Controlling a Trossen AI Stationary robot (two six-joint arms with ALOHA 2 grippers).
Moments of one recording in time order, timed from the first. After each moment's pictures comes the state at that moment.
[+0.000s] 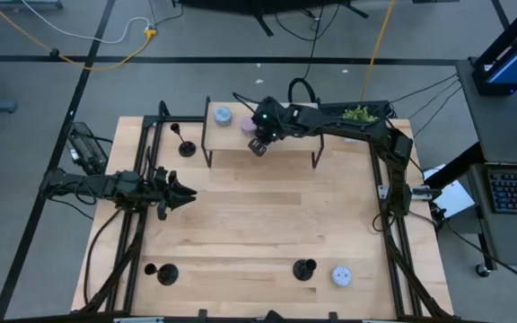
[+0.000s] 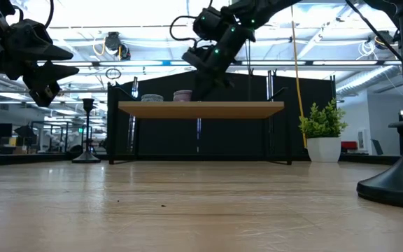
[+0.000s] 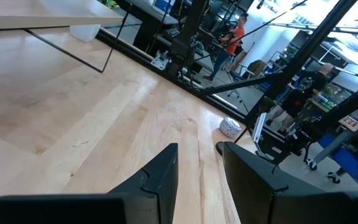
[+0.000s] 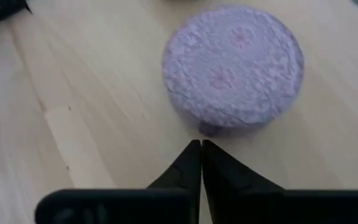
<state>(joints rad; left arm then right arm) -0.14 0.05 0.06 -0.08 -0.10 -0.55 -0.39 1.95 1.71 -0.59 0.03 0.21</state>
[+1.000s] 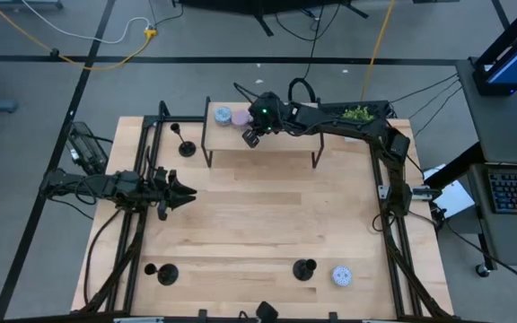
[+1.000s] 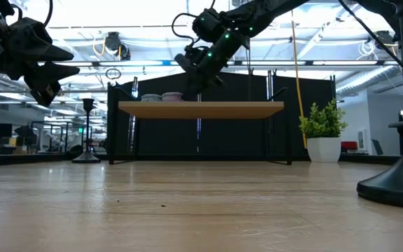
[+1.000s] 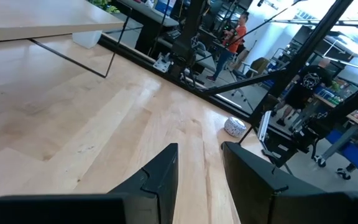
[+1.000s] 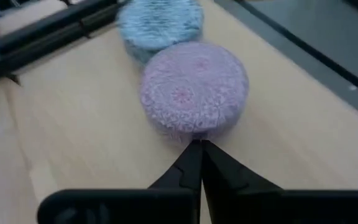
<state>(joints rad) -0.14 0.05 0.06 -0.08 -0.11 -0.50 -0.41 1.98 1.71 -0.38 0.07 0.20</state>
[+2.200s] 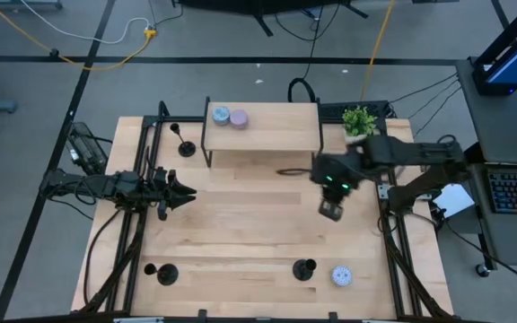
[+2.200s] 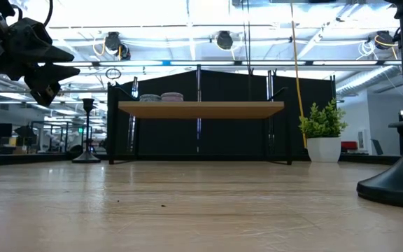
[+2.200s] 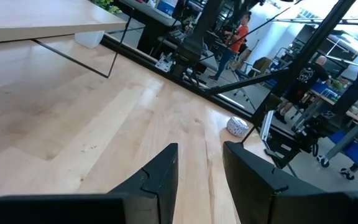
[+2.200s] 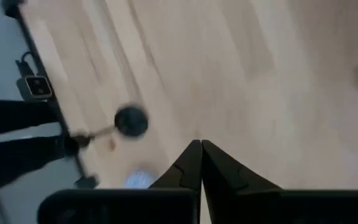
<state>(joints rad) -0.14 0.05 0.06 -0.08 -0.11 -0.50 0.12 1.47 1.71 -1.48 -0.11 0.59</state>
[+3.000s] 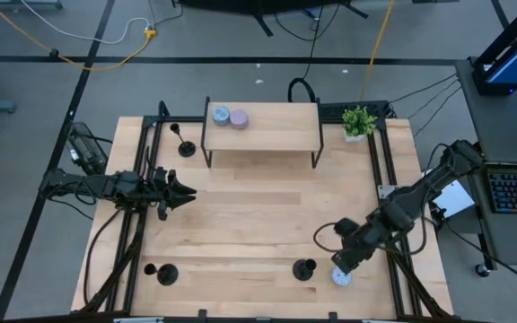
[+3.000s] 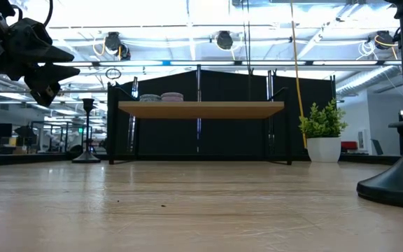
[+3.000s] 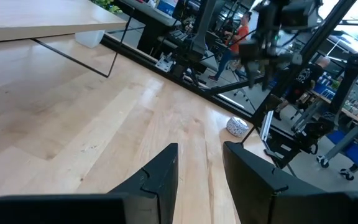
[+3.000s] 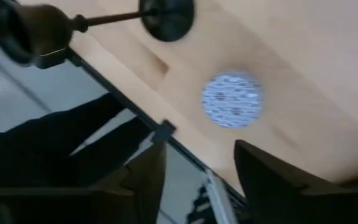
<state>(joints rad) -0.14 0.05 0.06 -0.08 -0.11 -0.50 0.65 1.26 1.03 -0.85 -0.22 1.65</state>
